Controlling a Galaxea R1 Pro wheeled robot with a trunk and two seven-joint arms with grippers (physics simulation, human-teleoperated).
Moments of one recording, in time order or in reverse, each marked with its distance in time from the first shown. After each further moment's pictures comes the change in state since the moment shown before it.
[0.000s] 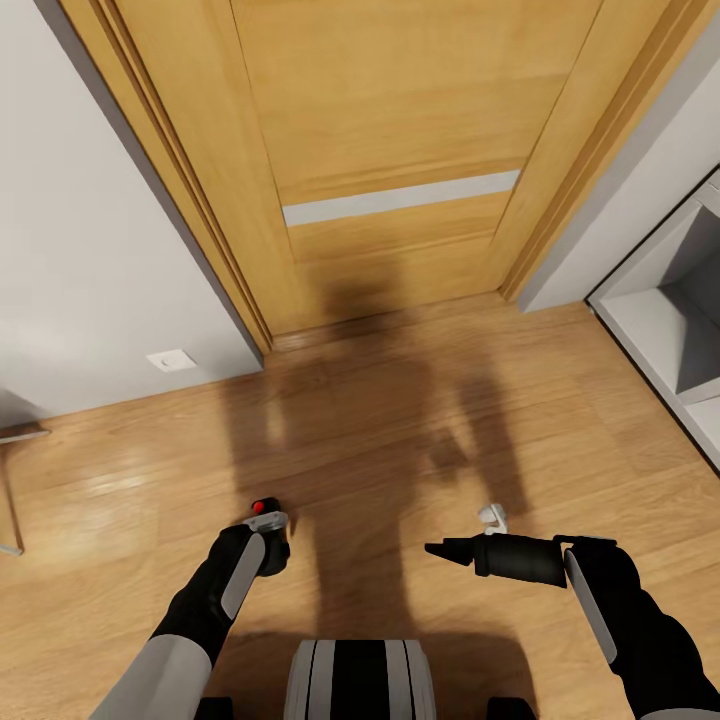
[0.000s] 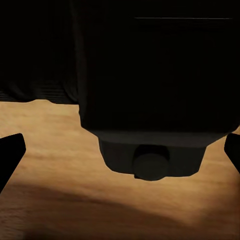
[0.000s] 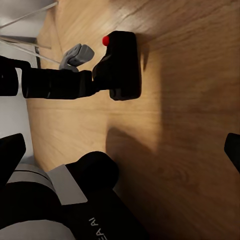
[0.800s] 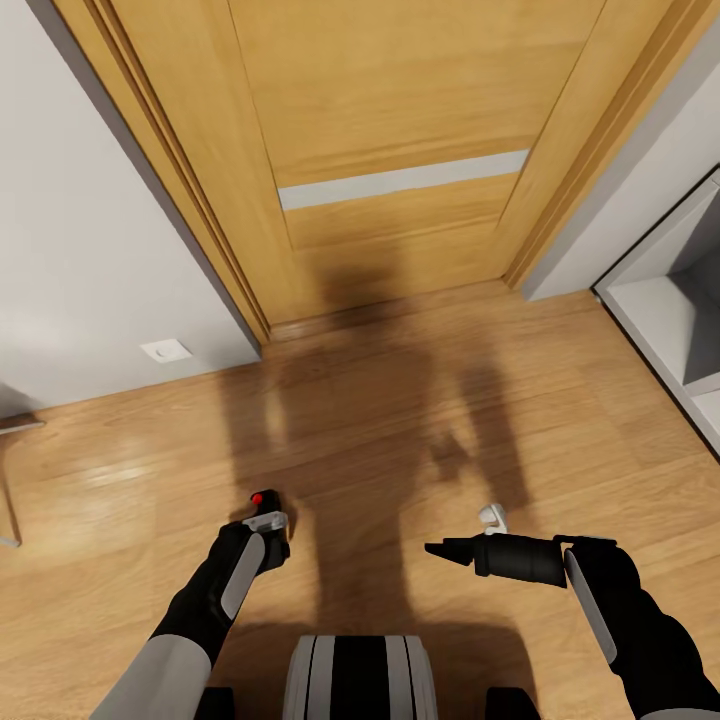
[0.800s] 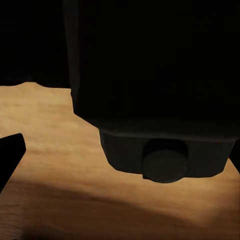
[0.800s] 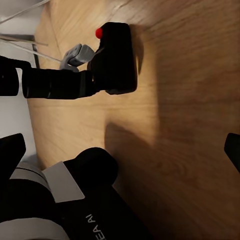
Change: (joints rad) left arm 0.000 0.001 -0.001 0.000 0.000 0.000 -0.002; right arm 0.000 0.000 0.000 0.000 0.000 0.000 0.001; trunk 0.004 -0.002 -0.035
